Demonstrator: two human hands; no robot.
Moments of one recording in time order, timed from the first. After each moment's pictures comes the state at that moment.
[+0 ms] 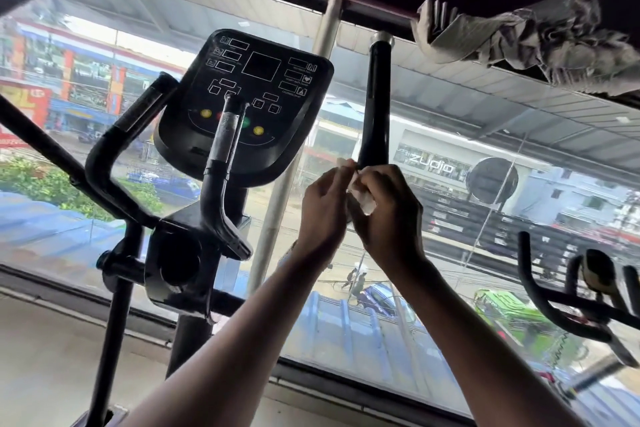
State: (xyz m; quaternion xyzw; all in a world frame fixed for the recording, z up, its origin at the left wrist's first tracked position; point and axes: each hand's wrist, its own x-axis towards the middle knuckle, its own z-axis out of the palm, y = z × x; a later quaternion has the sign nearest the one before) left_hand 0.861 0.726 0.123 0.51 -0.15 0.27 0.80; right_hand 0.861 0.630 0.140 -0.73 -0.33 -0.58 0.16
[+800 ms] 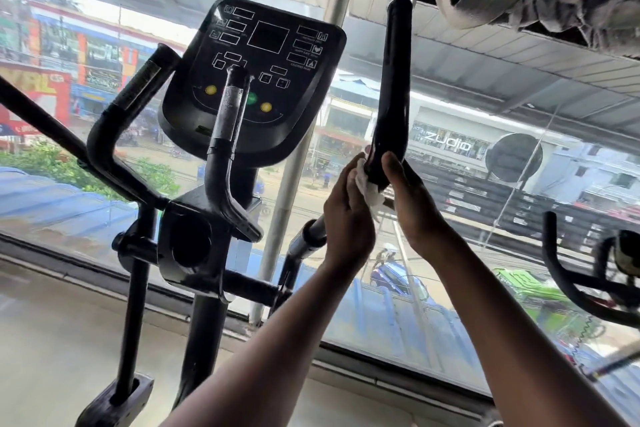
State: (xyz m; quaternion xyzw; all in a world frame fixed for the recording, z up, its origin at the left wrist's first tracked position) left_hand 0.904 0.693 0.080 0.52 -0.11 0.37 0.76; right_hand 0.901 0.614 0.135 -0.75 -0.29 -0.13 0.59
